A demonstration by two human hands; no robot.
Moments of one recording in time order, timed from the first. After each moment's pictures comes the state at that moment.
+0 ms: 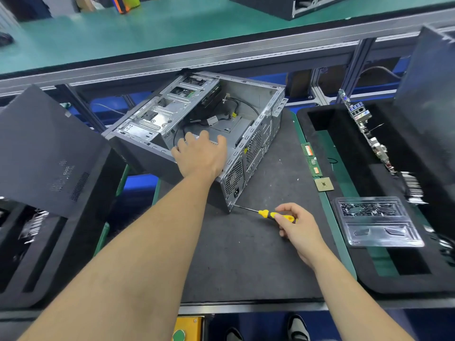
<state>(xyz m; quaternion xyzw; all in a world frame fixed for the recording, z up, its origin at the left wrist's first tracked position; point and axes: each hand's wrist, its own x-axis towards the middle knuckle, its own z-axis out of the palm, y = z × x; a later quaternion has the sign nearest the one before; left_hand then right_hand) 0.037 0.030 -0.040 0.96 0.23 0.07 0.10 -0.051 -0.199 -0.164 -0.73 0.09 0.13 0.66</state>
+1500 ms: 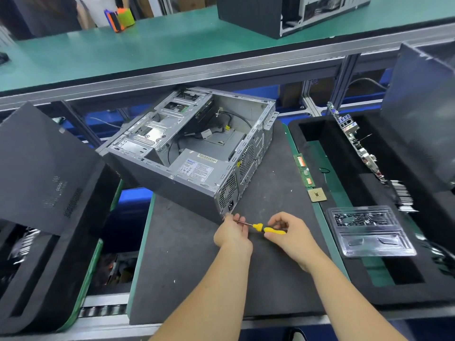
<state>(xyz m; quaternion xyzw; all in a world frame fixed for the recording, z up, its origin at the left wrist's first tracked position) -0.029 -0.059 -0.140 0.27 0.53 0.09 0.80 -0.043 -0.201 -0.149 -0.80 0.03 0.16 0.58</state>
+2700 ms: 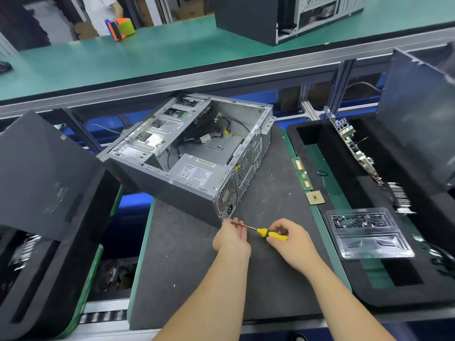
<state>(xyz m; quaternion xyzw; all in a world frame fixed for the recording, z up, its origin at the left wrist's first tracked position) -0.031 -0.060 -0.137 0.26 0.54 0.08 0.80 -0.050 -0.205 -0.146 -0.87 0.02 0.13 0.48</state>
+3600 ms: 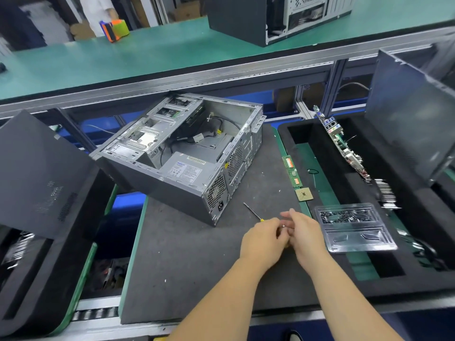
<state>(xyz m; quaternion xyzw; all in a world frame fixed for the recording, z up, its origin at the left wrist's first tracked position) -0.066 -0.122 -0.130 0.95 0.00 -0.07 0.30 -0.043 -0.229 -0.138 -0.62 0.27 0.09 0.73</state>
